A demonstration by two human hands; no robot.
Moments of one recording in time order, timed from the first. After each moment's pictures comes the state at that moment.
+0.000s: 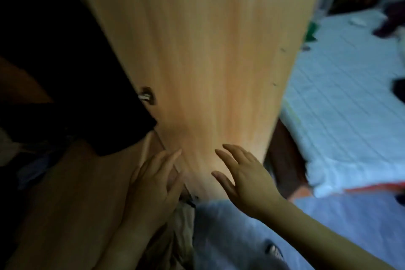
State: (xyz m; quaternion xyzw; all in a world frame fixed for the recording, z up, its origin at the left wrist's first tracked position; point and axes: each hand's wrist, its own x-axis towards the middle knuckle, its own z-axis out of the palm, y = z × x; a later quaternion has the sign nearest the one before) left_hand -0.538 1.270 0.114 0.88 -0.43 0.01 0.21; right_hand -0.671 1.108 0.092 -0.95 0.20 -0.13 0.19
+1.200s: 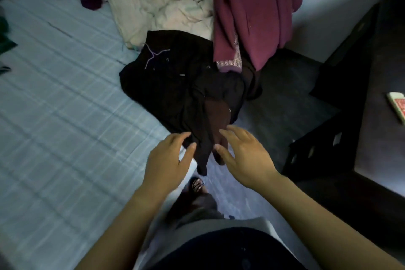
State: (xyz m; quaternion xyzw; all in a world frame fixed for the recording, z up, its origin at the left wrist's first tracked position) left_hand -1.091 0.442 -0.009 0.57 -0.77 -0.25 0.17; right_hand -1.281 0.479 0.013 -0.69 0.69 -0.12 0.20
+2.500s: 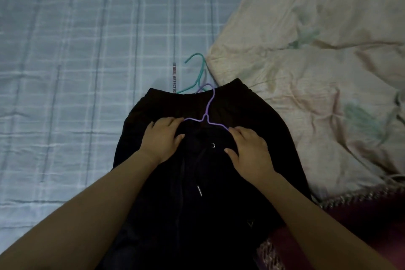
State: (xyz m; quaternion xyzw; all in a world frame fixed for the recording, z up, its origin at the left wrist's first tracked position) left_hand -1.077 -0.092 -0.246 0.86 -0.45 -0.25 0.03; right_hand -1.282 -0.235 -0.231 -0.92 0.31 0.08 0.23
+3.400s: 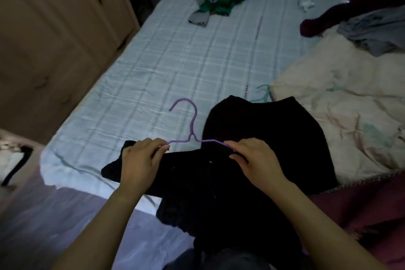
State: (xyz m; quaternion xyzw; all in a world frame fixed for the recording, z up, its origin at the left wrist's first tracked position) left_hand -1.164 0.245 -0.039 0.93 -0.29 0.04 0.24; right_hand -1.298 -0.011 -0.035 -0.96 0.02 -0.13 0.24
